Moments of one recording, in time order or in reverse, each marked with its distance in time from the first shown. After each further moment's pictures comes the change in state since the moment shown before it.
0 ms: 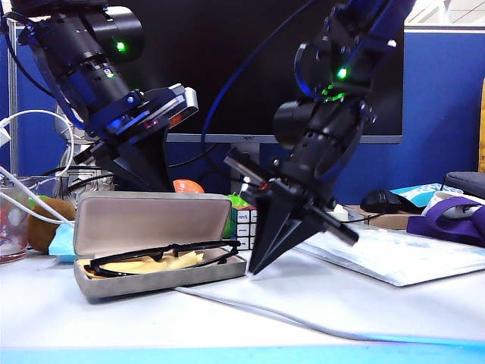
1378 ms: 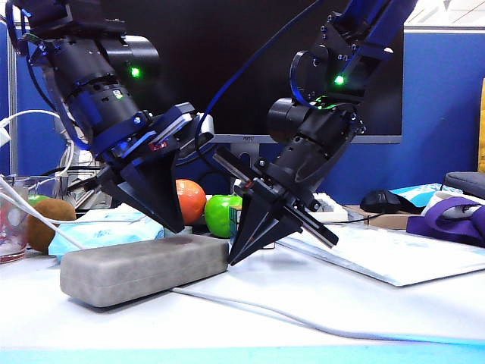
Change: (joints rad) left arm -0.042 0.065 -0.008 -0.065 0.057 0.042; right arm 0.005 0.015 -0.002 0.170 -0.032 0.124
